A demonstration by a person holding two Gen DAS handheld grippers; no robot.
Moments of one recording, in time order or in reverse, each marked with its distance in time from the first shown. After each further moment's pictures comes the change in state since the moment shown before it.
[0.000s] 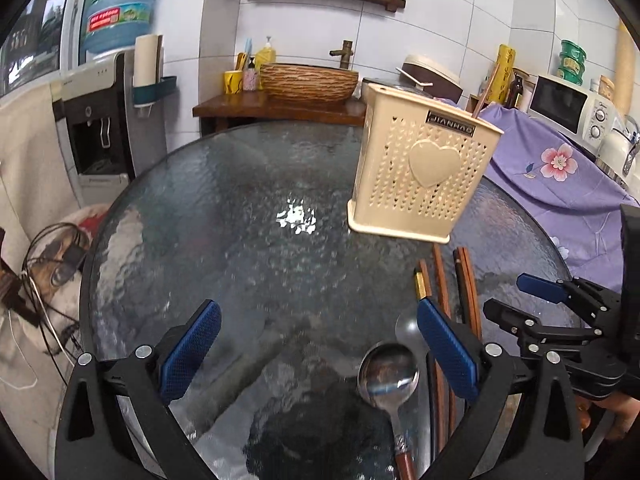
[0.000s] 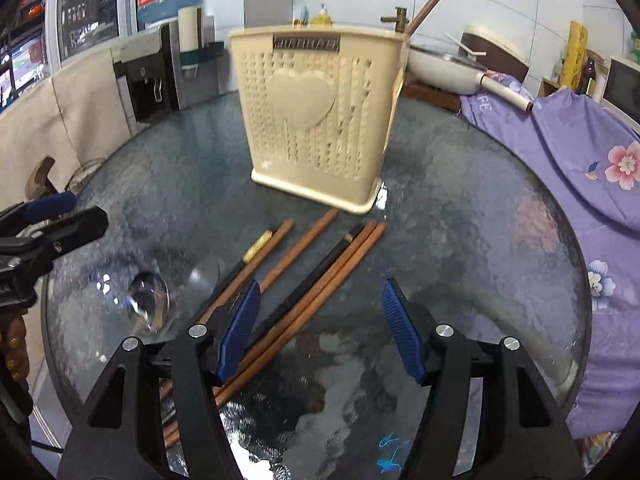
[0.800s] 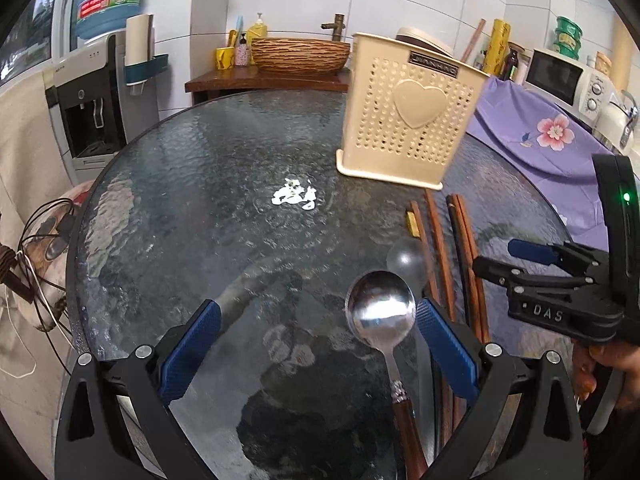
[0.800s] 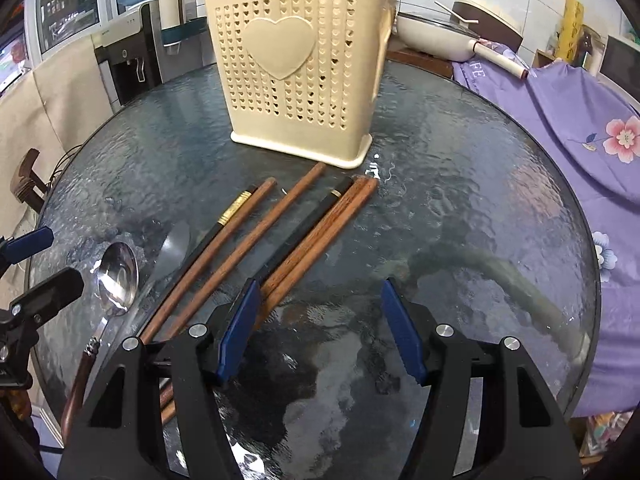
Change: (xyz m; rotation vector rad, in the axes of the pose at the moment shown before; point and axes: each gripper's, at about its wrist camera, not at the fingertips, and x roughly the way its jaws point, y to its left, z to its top) left arm 0.003 -0.014 -0.040 0.036 0.080 -0.010; right arm 0.018 -0.009 -0.012 0.045 0.081 -0.004
